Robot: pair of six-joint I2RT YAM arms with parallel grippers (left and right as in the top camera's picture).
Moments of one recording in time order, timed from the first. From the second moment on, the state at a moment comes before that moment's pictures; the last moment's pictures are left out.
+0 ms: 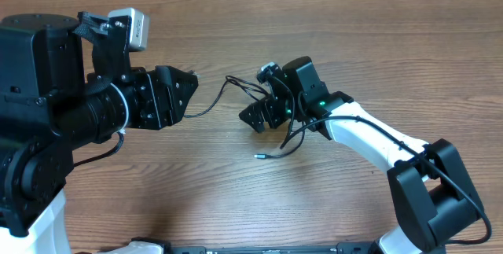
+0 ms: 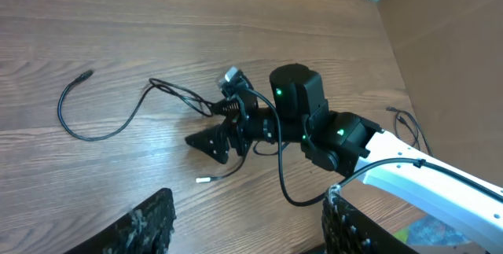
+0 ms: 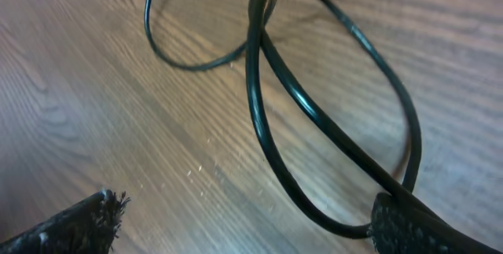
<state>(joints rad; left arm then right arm) -0.19 1.44 2.36 -1.69 0.39 -0.30 0.51 1.76 1.06 -0.19 -0.44 0.07</state>
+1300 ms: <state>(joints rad) -0.19 1.45 2.36 -1.69 0.39 -0.30 0.51 1.95 1.06 -0.02 -0.42 0.14</state>
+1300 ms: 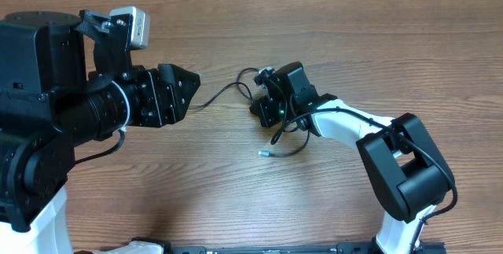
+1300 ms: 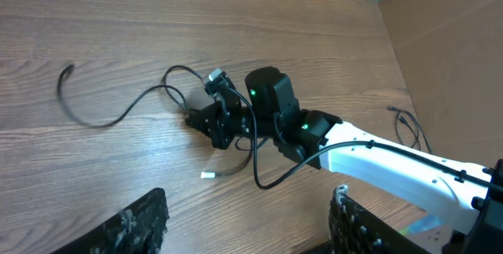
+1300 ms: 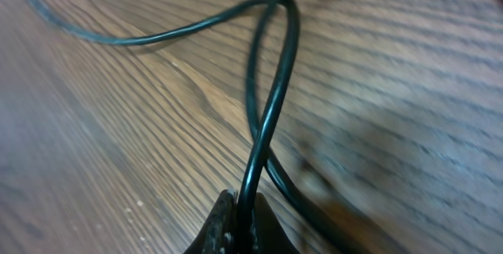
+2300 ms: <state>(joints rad) -0.19 1.55 2.36 -1.69 0.39 -0.30 0.50 1.31 1.15 -0.28 -0.14 0.29</state>
